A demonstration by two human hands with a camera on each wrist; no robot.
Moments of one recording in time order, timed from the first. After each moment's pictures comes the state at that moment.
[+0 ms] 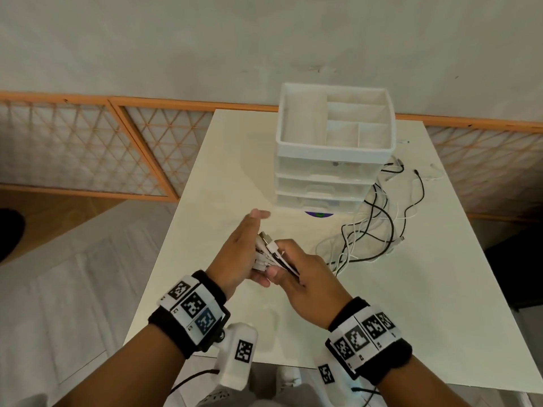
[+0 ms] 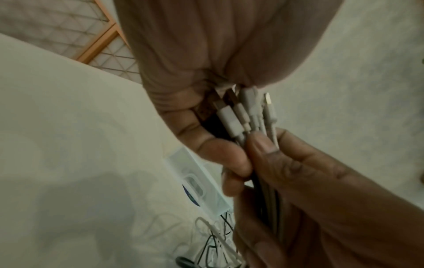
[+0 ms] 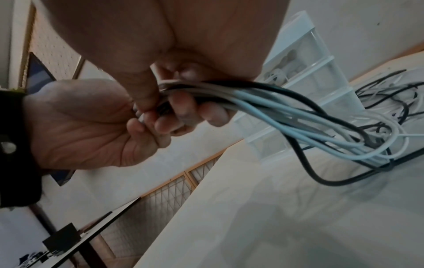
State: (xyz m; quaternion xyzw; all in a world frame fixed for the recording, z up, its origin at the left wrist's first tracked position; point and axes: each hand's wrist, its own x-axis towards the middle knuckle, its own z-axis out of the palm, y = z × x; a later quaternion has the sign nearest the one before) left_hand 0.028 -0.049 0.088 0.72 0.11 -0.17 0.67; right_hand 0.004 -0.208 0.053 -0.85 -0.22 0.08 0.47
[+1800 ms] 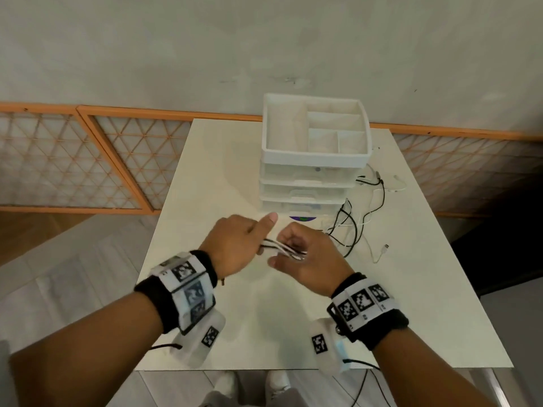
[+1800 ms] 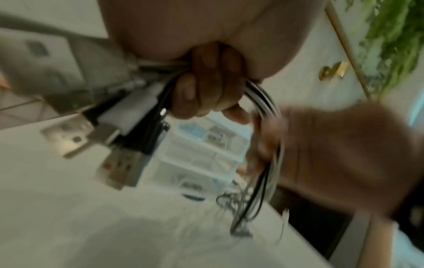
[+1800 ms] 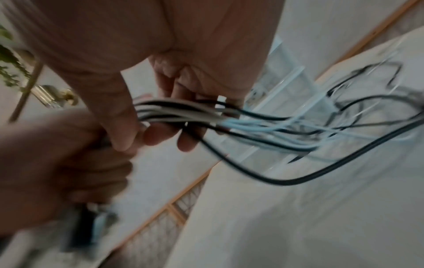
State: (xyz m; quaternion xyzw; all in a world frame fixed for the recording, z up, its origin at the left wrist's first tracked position) left_hand 0.050 -0.039 0.121 0.92 -0.05 -0.12 0.38; right_hand 0.027 -0.215 0.084 -0.86 -0.09 0.08 0.50
